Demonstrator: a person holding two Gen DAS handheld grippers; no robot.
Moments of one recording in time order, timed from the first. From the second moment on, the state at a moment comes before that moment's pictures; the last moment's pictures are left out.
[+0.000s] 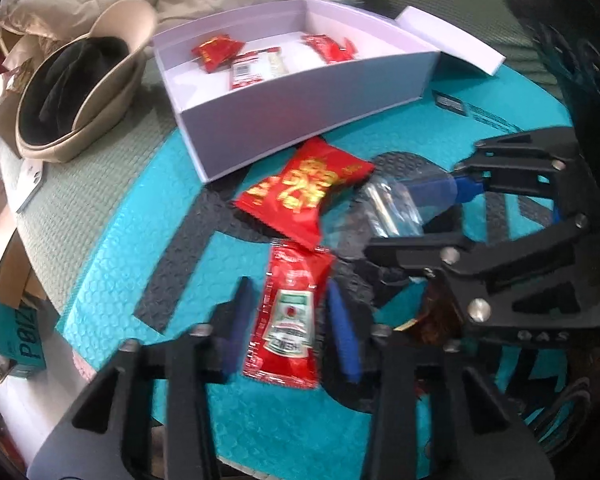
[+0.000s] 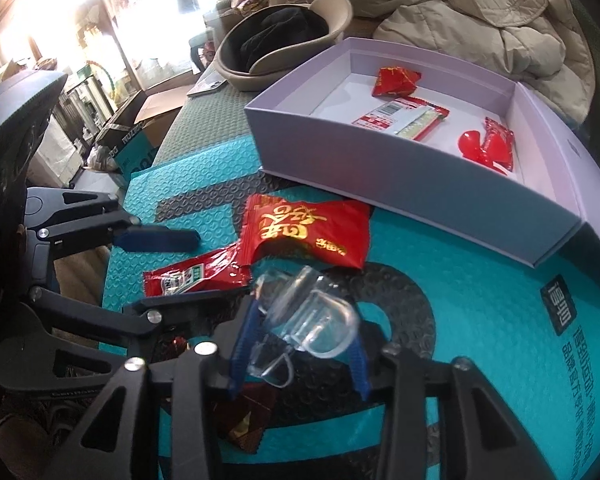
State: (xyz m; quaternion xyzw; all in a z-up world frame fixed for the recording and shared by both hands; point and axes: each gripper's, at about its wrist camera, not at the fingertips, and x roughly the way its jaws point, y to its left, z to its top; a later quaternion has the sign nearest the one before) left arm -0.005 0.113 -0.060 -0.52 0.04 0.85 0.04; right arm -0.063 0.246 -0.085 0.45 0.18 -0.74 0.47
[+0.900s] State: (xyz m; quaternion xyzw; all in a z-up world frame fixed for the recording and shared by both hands) left arm 0.028 0.076 -0.005 -0.49 -0.06 0.87 -0.02; right arm -0.025 0.250 -0.013 0.37 0.17 -0.76 0.51
